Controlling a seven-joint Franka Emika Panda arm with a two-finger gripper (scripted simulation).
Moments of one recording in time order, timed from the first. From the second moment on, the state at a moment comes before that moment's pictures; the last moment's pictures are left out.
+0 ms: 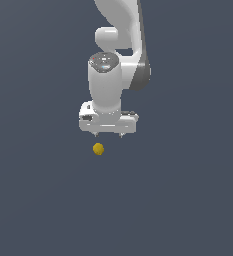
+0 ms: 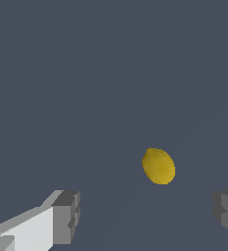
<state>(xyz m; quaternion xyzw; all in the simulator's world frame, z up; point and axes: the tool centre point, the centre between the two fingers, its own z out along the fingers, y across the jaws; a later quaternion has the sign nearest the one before) 0.004 -0.029 0.185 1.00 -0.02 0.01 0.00</state>
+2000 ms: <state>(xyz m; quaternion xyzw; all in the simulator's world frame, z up) -0.024 -0.089 0.032 0.98 -0.18 0.00 0.00</state>
